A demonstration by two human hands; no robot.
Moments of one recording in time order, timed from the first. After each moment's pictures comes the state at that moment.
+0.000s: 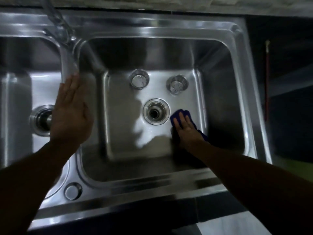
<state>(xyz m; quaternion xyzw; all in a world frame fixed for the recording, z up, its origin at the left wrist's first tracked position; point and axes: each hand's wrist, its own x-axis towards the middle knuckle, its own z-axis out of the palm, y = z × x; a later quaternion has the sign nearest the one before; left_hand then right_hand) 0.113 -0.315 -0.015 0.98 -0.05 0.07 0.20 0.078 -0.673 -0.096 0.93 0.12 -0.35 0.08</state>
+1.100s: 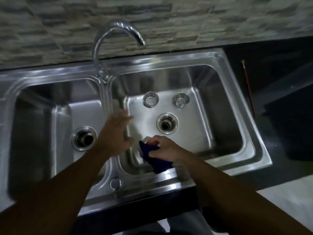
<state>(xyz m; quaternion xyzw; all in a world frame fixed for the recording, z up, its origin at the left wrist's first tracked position) 0.096 -0.309 0.031 0.94 -0.19 -0.17 0.24 0.050 -0.539 0.008 0.77 -0.07 -0.41 -0.48</state>
